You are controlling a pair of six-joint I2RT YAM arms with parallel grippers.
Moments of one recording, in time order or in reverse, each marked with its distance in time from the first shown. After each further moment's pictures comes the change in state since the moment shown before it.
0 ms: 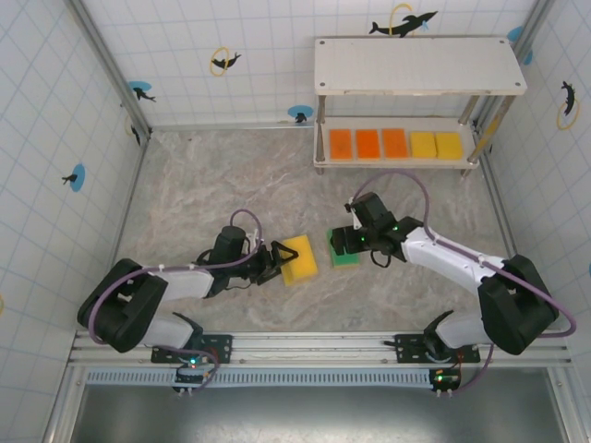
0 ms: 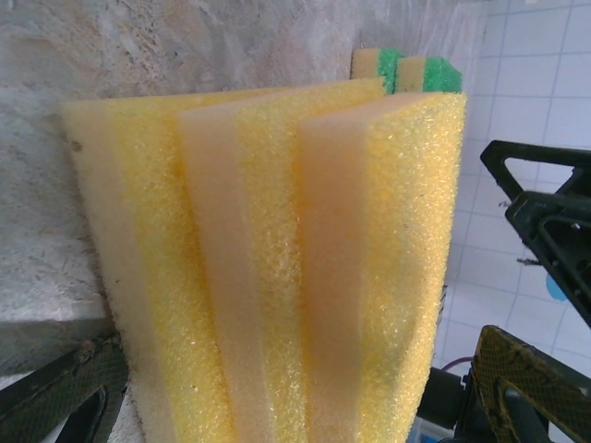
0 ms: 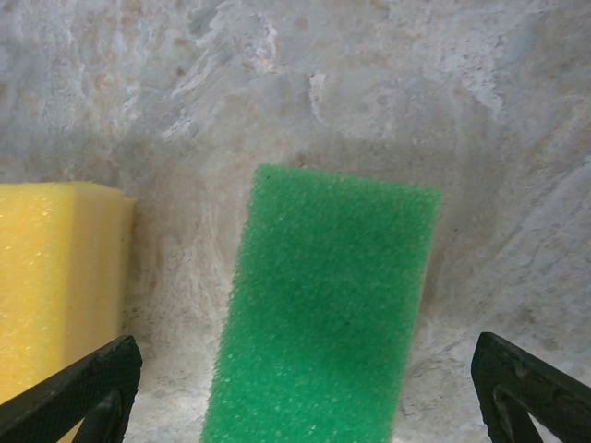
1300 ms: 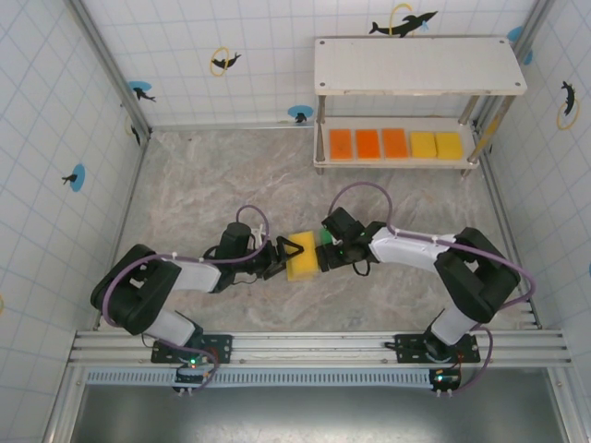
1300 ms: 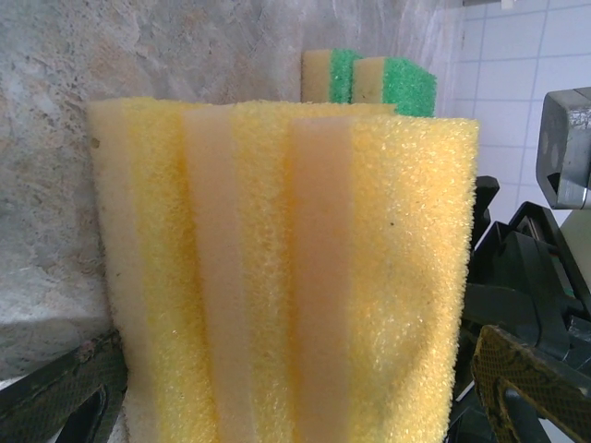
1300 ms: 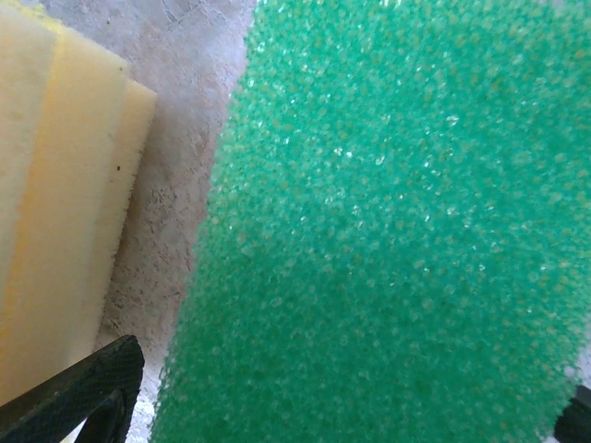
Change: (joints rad) left arm -0.018 0.117 0.042 0.127 0.001 -0.018; right arm 0.139 0.251 0.054 0.021 0.055 0.027
